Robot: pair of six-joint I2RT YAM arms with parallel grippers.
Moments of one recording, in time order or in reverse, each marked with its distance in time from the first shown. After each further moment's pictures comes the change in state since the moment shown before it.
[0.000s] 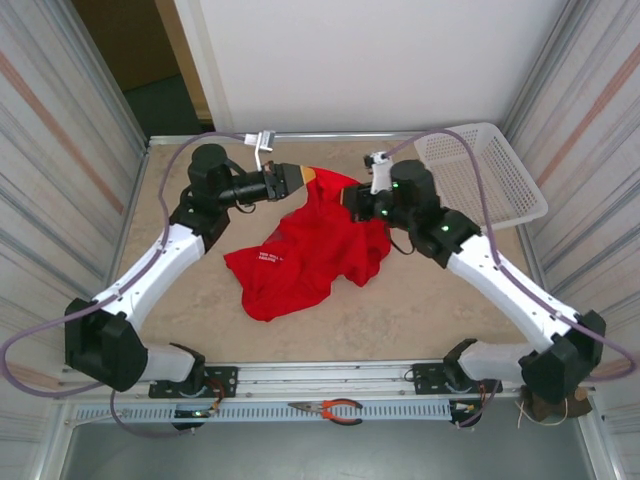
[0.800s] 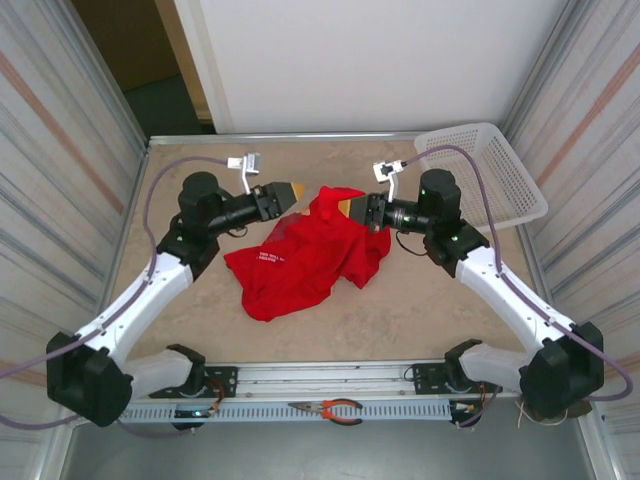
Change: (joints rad) left arm -0.077 -0.202 -0.199 -0.040 -0.196 0.091; right arm -0.155 -0.031 -0.224 0.375 -0.529 0.201
